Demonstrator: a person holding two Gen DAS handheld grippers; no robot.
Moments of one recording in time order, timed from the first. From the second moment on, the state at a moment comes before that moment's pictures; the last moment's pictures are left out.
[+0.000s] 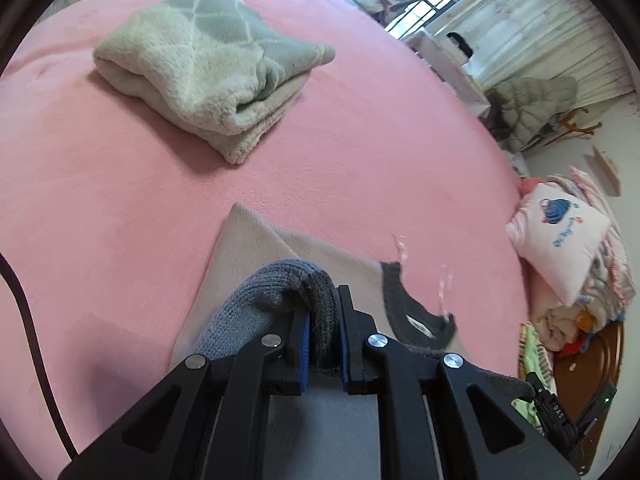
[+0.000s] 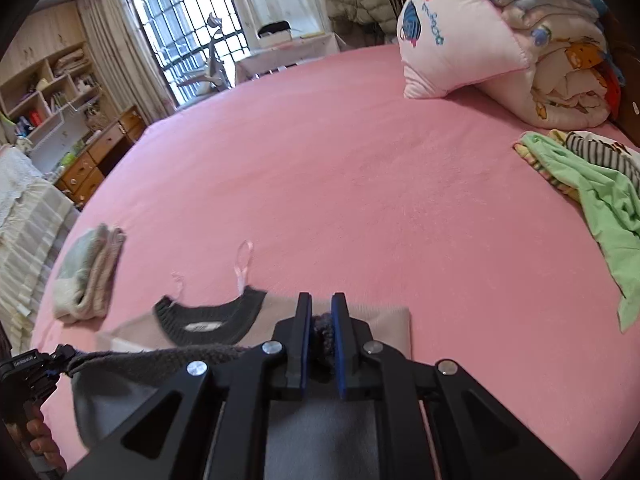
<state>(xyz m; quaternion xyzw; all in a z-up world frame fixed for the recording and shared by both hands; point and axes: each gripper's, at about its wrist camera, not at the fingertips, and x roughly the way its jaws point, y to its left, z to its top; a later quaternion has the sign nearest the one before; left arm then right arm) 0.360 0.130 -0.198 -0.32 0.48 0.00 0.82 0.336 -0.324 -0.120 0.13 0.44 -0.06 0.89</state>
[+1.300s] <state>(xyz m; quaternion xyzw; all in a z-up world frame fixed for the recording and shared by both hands) 0.401 0.133 -0.164 -0.23 0.50 0.04 0.83 0.340 -0.316 -0.109 0.06 0.46 -0.01 0.89</state>
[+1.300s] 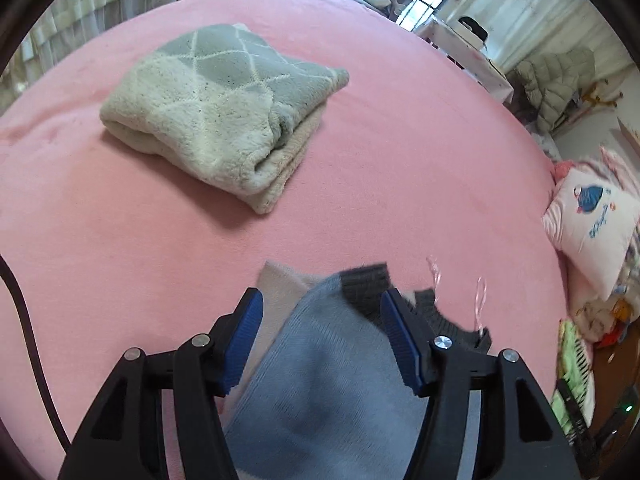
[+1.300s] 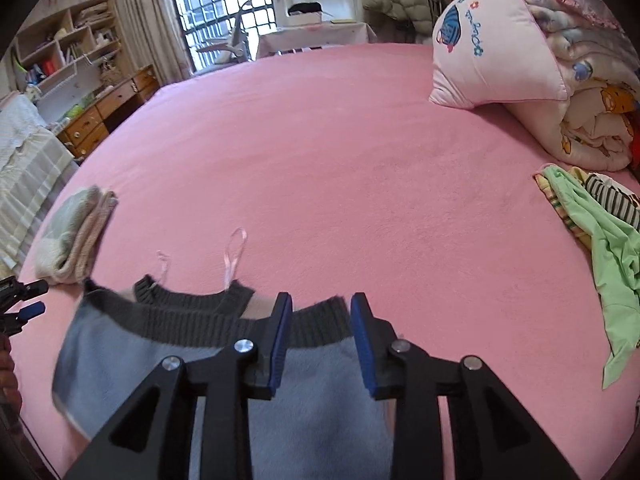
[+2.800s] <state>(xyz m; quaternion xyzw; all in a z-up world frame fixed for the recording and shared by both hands) 0.315 0.028 -0.193 0.02 0.51 -0.03 0.86 0.295 -0.275 -0.143 0.05 0.47 0.00 0.88</state>
